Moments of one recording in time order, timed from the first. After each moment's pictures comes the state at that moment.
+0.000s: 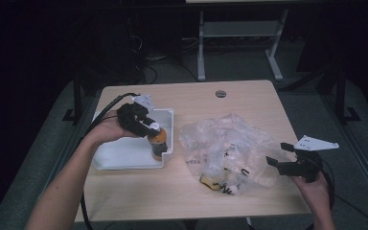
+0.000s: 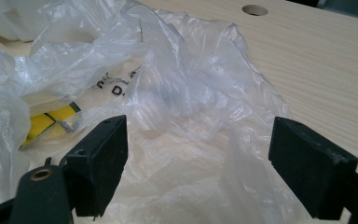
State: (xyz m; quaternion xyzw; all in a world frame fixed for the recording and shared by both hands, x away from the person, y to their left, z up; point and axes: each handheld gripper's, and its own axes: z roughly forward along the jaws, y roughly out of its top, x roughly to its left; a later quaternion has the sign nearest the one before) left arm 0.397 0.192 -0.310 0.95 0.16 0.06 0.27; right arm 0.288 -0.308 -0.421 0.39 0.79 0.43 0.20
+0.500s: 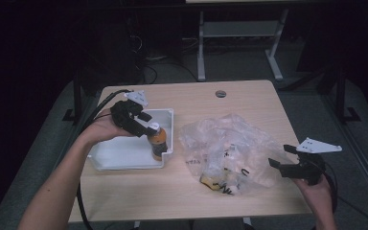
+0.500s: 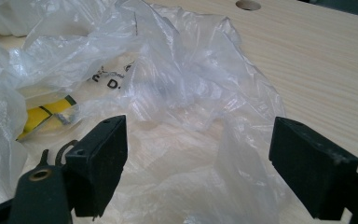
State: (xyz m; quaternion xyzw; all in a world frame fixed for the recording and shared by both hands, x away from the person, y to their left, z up) left arm 0.392 0.202 -0.294 0.93 0.18 0.07 0.30; right arm 0.281 -0.312 -0.422 0.40 0.78 0.43 0.21
